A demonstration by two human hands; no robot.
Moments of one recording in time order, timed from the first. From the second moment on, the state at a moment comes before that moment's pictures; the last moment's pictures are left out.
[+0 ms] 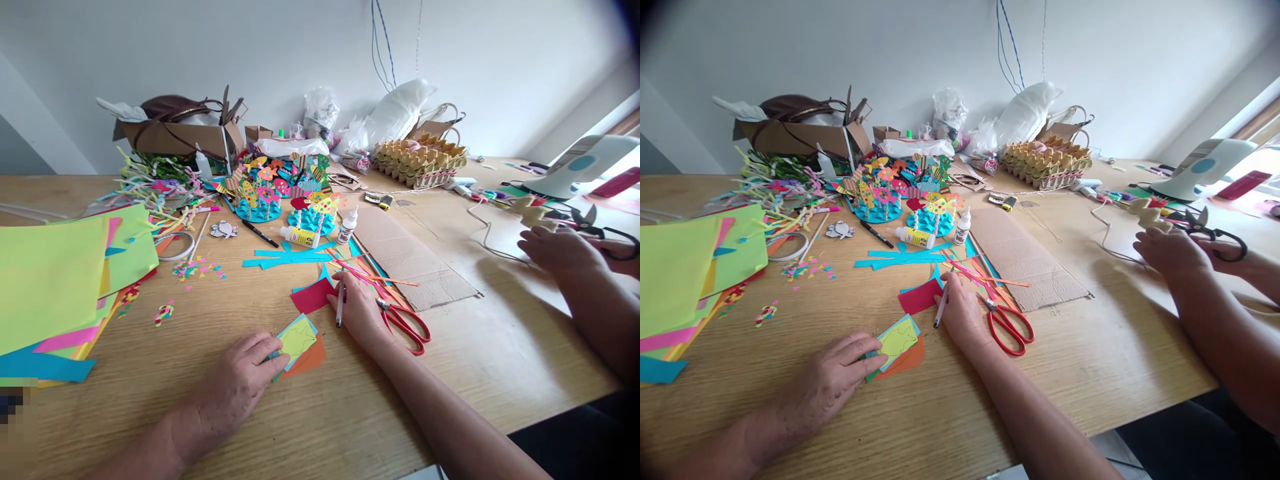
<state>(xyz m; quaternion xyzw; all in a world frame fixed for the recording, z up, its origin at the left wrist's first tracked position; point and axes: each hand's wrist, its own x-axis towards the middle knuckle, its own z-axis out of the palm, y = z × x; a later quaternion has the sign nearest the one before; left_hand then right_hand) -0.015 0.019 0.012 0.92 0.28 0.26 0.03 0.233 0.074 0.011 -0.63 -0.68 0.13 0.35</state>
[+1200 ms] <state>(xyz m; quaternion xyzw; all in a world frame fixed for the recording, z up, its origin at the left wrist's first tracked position) -0.019 0.018 0.008 0.91 0.26 0.31 0.08 0.212 0.022 0.024 -0.61 -0.65 0.31 0.33</state>
